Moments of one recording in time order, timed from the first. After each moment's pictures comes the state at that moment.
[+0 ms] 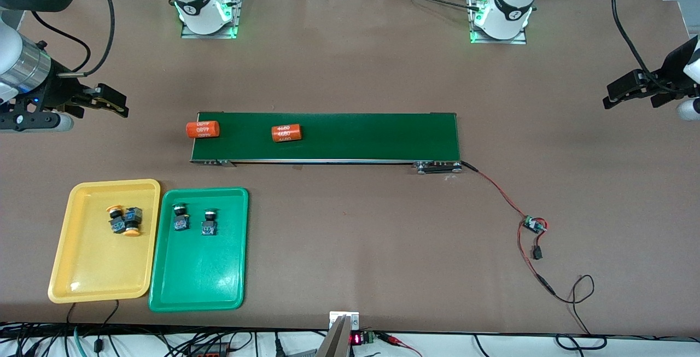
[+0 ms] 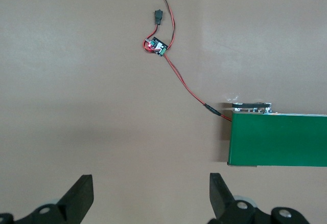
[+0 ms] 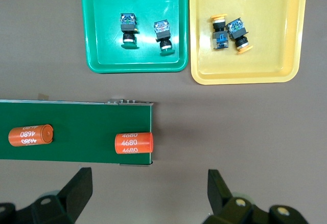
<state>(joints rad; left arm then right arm) 0.04 0.03 -0.01 -1.55 -0.03 1.55 -0.03 0.03 0.04 0.02 -1.68 0.01 1.68 0.03</state>
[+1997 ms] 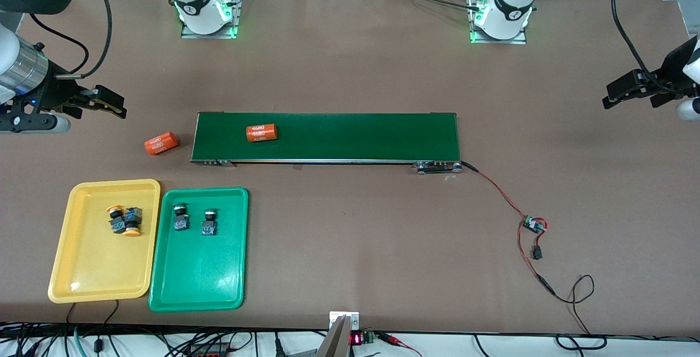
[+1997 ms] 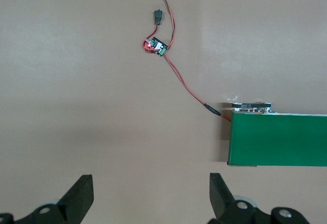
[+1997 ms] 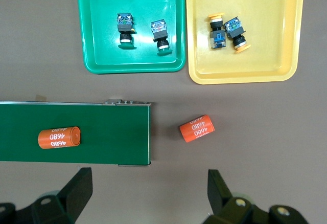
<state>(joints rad) 0.04 0.03 -0.01 -1.55 -0.03 1.55 -0.03 0.02 0.05 0.02 -1.68 0.01 1.68 0.03</state>
